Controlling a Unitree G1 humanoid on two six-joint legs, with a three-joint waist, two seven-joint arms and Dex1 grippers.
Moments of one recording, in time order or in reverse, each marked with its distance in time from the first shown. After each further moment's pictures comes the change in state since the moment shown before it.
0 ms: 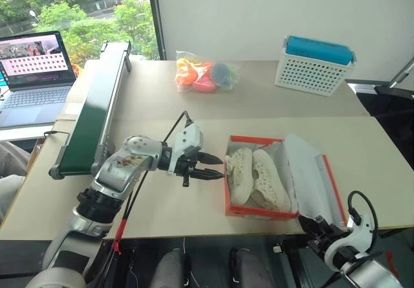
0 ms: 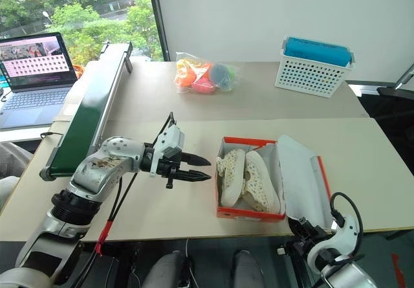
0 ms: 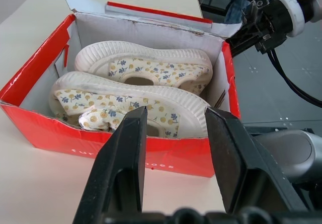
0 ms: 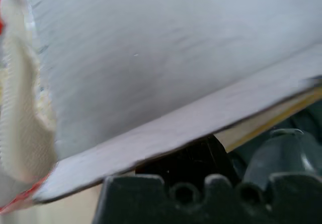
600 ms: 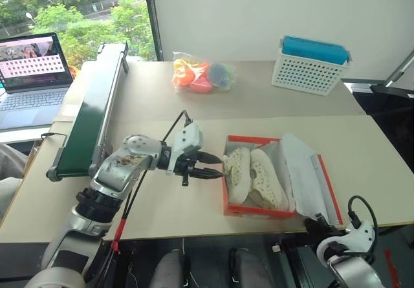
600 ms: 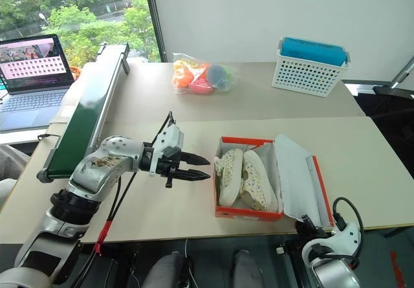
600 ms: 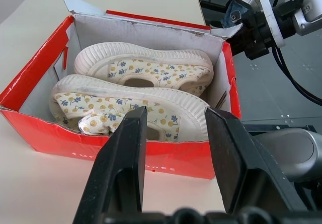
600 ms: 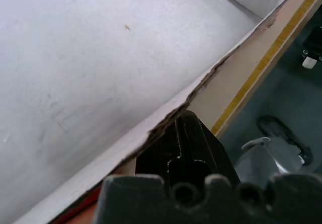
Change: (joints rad) left arm -0.002 0.007 0.000 -0.001 0.006 0.004 0.009; right arm -0.009 0.106 0.155 0.019 -0.119 -0.352 -0.105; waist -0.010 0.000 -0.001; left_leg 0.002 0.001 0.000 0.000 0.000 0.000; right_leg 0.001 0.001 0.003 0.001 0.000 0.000
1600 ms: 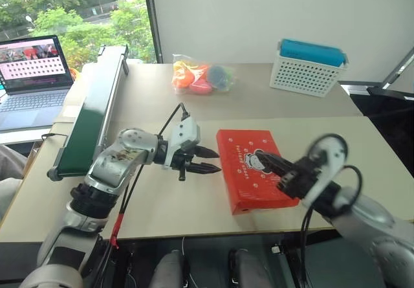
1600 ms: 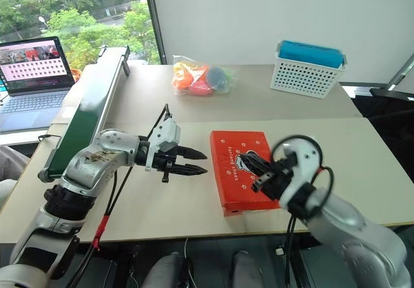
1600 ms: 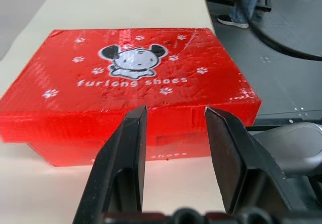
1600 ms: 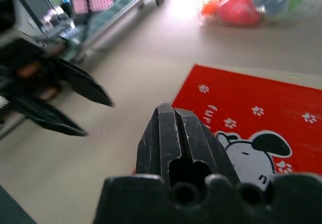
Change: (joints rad) left arm -0.024 0.067 0.027 -0.027 -0.001 0.019 -0.023; right arm -0.512 -0.666 0.485 -0.134 -0.217 0.009 0.505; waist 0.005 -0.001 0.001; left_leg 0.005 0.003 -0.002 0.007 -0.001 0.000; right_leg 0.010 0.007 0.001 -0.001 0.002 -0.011
